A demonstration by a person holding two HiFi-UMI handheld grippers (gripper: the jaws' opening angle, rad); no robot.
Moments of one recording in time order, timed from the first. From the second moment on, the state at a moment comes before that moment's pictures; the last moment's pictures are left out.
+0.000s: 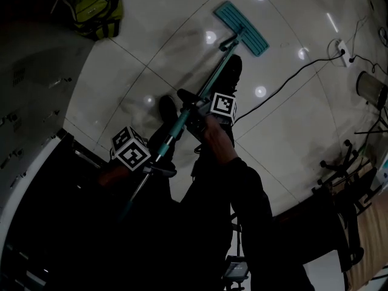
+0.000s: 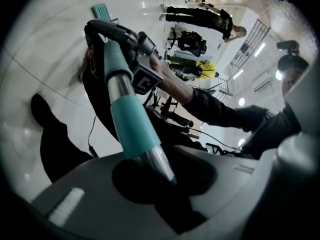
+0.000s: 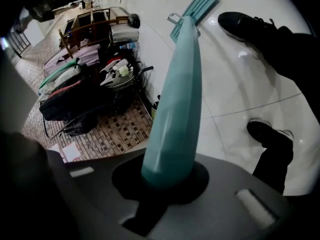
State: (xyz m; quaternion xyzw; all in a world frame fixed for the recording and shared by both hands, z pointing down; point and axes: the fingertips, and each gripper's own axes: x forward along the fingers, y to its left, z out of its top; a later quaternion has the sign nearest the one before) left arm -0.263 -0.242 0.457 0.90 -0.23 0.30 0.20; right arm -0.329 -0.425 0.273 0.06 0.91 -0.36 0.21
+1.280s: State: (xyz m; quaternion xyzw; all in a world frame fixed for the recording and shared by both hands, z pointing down) left arm -0.004 -0.387 0.184 0.91 -0.21 0.31 0.17; right arm -0.046 -0.566 -0.014 0.02 0.91 -0.32 0.27
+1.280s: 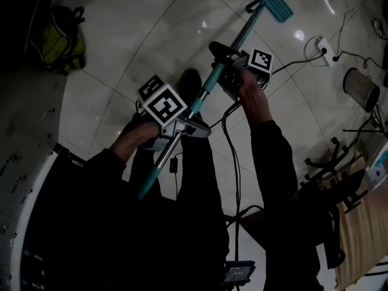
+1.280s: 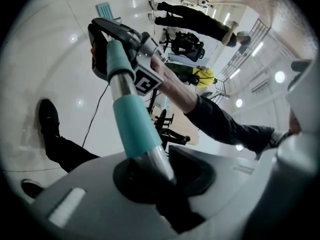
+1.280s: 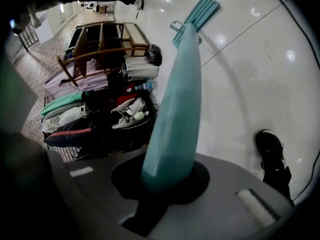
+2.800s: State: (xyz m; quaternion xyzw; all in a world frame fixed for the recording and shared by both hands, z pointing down) left arm -0.287 -0.240 0.494 0.90 -0.25 0.29 0.20; right arm -0.348 -0.420 0.310 0.06 0.91 -0.36 0.21
